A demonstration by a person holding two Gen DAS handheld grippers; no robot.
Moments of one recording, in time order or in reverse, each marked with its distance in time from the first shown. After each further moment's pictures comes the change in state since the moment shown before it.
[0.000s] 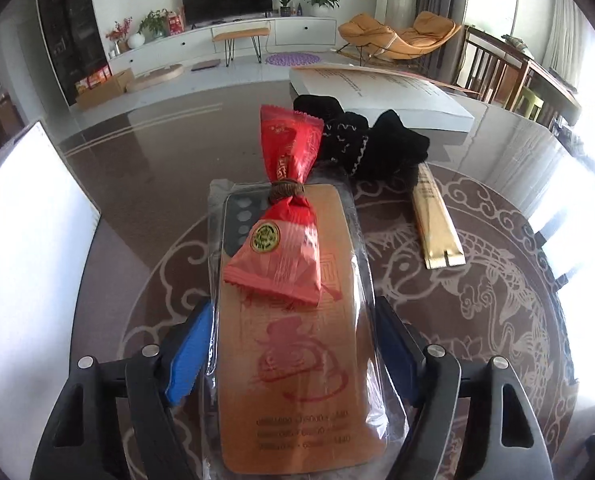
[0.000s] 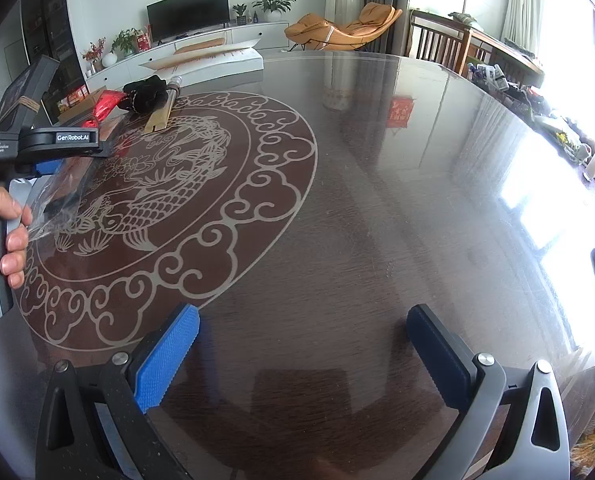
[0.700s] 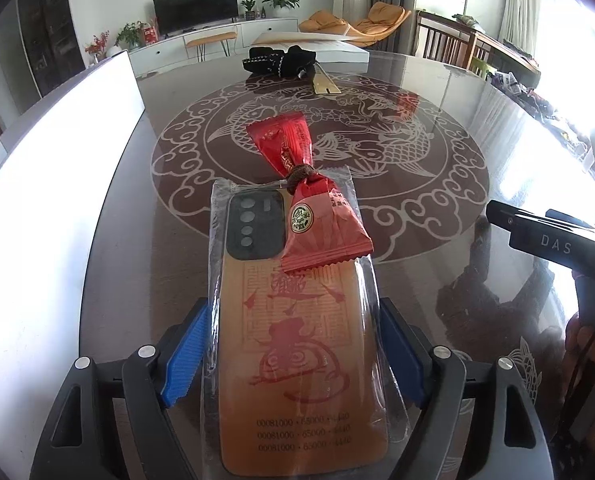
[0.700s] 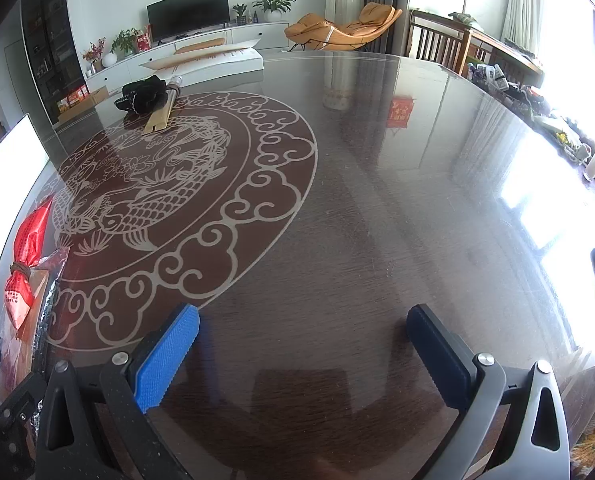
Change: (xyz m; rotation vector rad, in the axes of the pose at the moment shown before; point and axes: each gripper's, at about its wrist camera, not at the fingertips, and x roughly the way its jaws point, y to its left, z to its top) left arm -0.135 -0.008 -0.203 0.100 -0.021 -0.062; right arm 0.000 0.000 0.000 0.000 0.000 0.000
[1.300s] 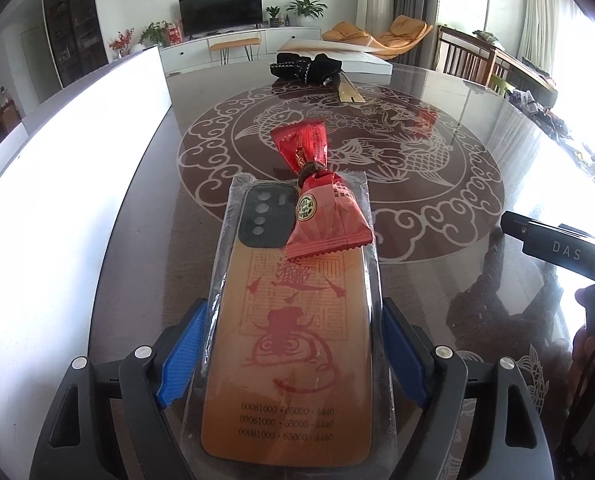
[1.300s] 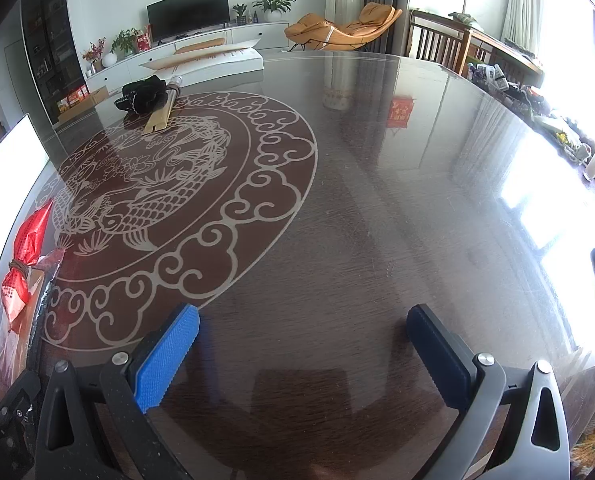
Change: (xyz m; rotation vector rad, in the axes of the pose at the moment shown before) left arm 0.001 0.008 0.000 -0.066 -0.029 0.046; right arm 0.000 0.000 0.000 0.000 0.000 0.000
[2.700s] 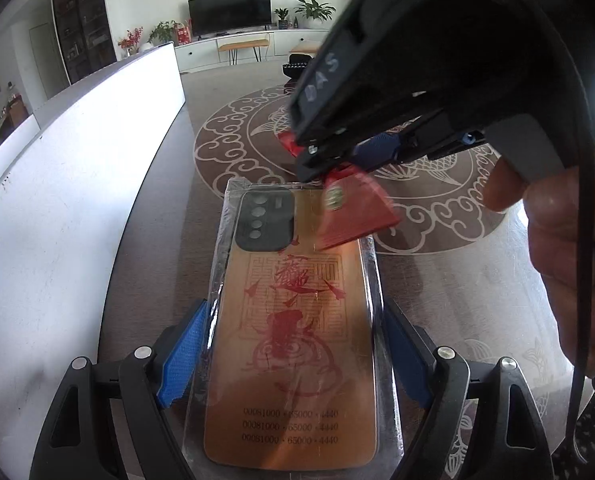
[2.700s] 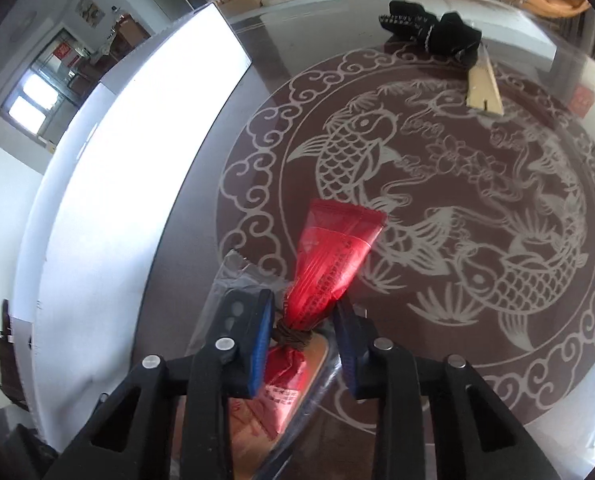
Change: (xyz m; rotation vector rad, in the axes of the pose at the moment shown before) left arm -0.003 0.007 -0.006 -0.024 -0.010 0.021; right arm 0.016 0.189 0.058 -0.336 0.316 0.512
